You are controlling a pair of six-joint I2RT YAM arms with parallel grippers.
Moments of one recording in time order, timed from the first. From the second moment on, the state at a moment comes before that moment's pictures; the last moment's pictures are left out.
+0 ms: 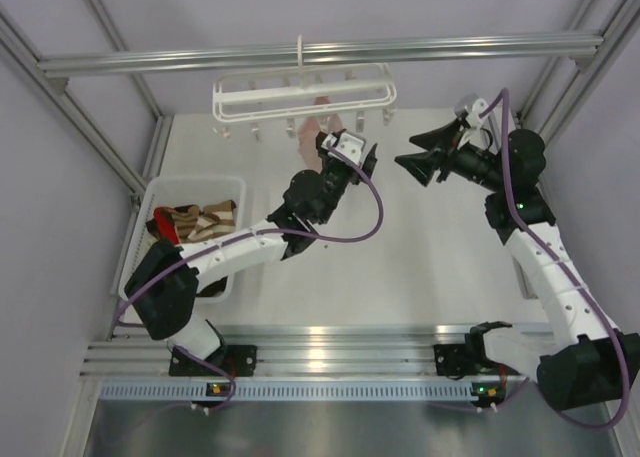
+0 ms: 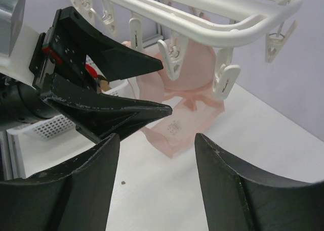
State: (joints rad) left arm -0.88 1.56 1.09 0.74 -0.36 0.24; right arm 0.18 1.09 1.05 0.11 -0.81 0.08
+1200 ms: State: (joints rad) left arm -0.85 1.50 1.03 0.88 -0.21 0.36; right arm 0.19 1.23 1.15 0.28 -0.92 0.43
